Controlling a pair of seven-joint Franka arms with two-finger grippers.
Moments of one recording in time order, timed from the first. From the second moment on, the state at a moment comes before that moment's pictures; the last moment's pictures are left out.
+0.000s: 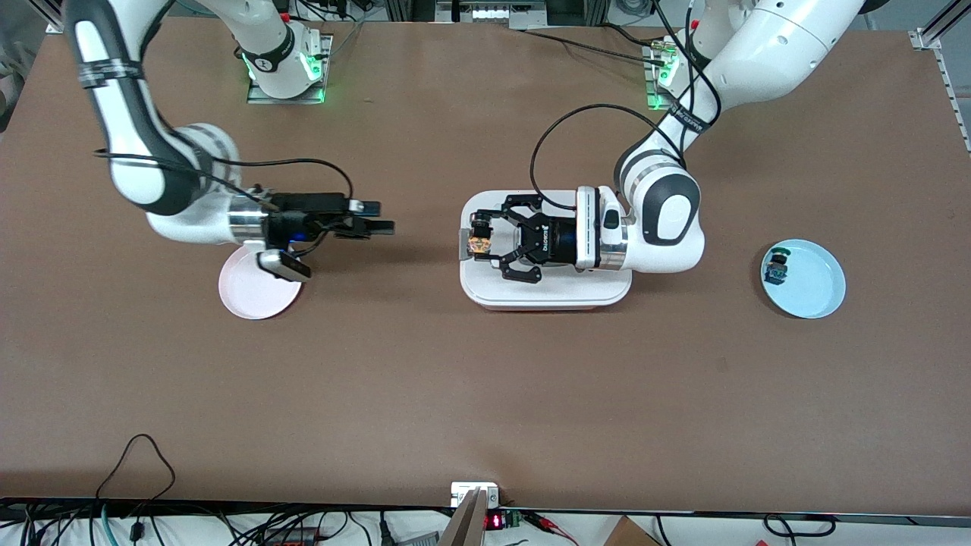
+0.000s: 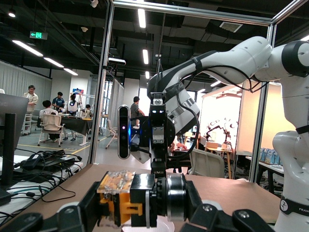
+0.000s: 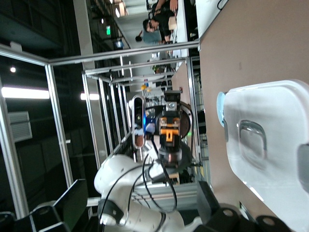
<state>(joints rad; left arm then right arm) -0.04 0.59 -0.48 -1.77 -1.80 1.98 2.33 0.23 0.28 0.04 -2.03 1.78 1.81 -0.64</state>
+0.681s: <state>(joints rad) -0.04 0.59 -0.48 -1.77 -1.80 1.99 2.33 0.43 0.31 0.04 -1.96 1.98 2.07 -0.63</state>
